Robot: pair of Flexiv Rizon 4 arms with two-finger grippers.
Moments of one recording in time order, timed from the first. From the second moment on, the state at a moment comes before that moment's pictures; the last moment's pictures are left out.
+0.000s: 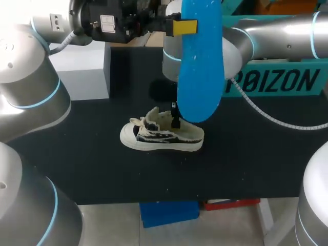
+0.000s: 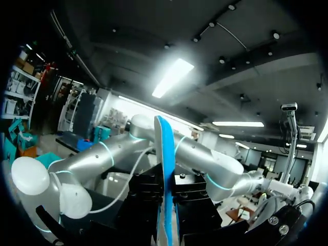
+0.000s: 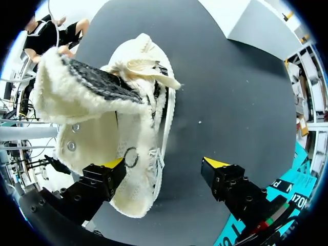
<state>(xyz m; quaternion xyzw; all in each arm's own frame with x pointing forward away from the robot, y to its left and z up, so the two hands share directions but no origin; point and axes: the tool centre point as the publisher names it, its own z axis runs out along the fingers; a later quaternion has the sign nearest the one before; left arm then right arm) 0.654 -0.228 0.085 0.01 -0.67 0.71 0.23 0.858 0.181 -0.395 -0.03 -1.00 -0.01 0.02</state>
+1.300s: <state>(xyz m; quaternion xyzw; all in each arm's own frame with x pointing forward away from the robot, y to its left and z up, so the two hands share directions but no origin) 0.654 -0.228 0.085 0.01 -0.67 0.71 0.23 0.857 0.179 -0.420 -0.05 -1.00 0.02 0.02</state>
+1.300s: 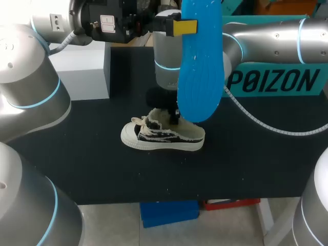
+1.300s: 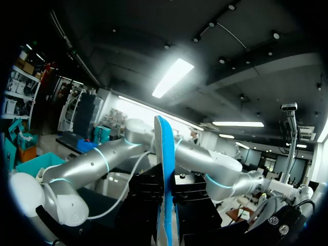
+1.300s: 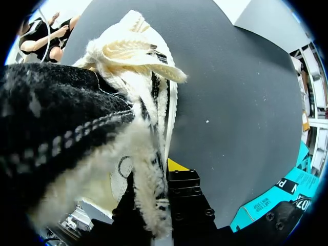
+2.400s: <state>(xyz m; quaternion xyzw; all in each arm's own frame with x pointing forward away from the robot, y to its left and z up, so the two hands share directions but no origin) 0.654 -0.228 0.085 0.01 -0.67 0.71 0.23 0.877 0.122 -0.308 -0.54 -0.84 0.06 -0.04</state>
